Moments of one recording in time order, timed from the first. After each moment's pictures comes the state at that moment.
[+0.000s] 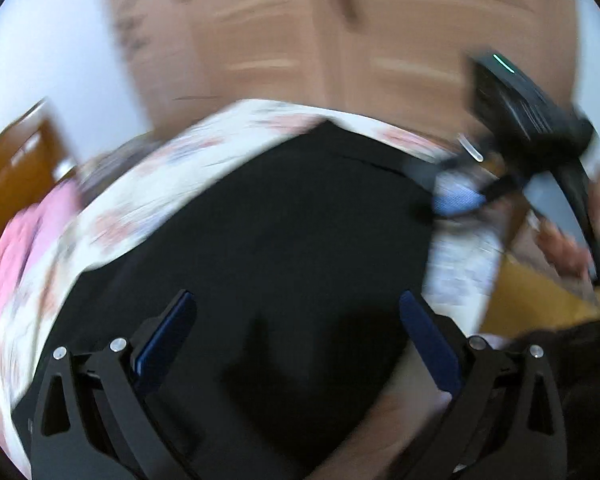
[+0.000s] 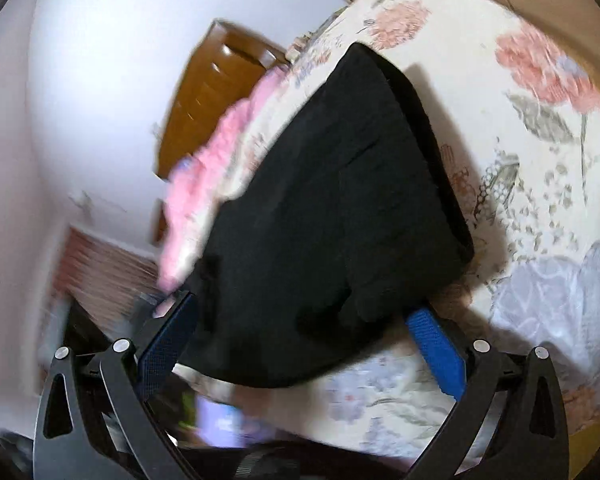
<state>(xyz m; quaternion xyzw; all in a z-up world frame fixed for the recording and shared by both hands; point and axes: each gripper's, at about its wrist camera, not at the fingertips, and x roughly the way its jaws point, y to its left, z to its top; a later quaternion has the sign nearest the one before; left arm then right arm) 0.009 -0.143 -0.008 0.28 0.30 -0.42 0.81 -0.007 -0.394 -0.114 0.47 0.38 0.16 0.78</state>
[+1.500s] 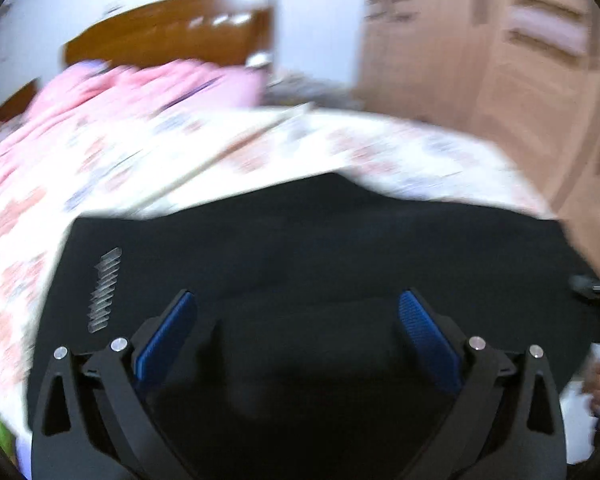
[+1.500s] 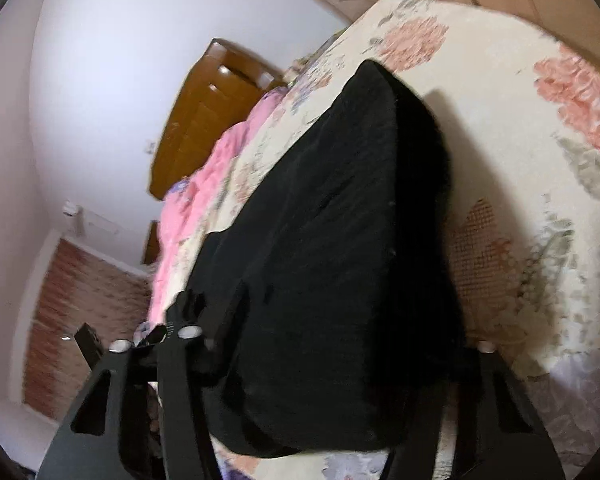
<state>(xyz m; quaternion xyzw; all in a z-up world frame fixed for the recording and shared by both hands) 0.121 0.052 -0.017 0.01 0.40 -0.08 0.91 0.027 -0.386 -0.112 0.43 0.36 0.11 0.82</state>
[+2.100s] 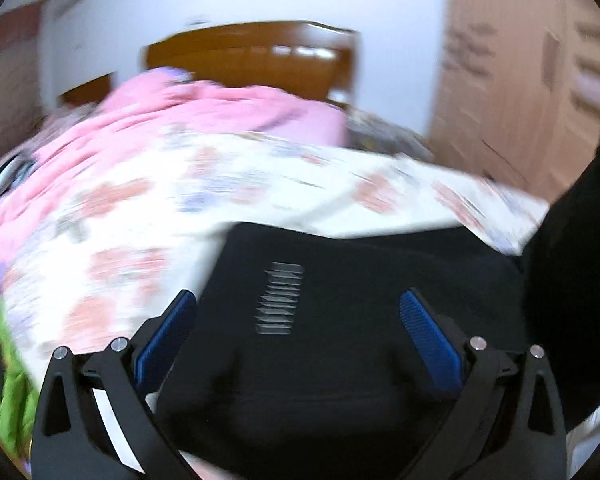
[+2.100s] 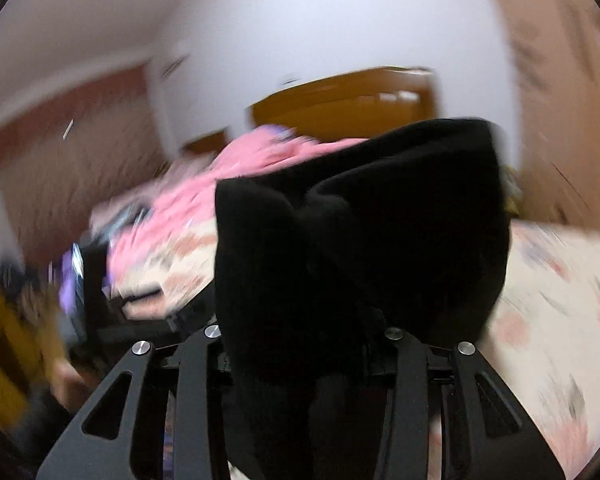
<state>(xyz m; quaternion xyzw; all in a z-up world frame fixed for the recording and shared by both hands) 0.084 0.184 0.018 -0.06 0.32 0.04 0.94 0.068 -0.109 0.041 0.02 0.24 0.28 0.93</state>
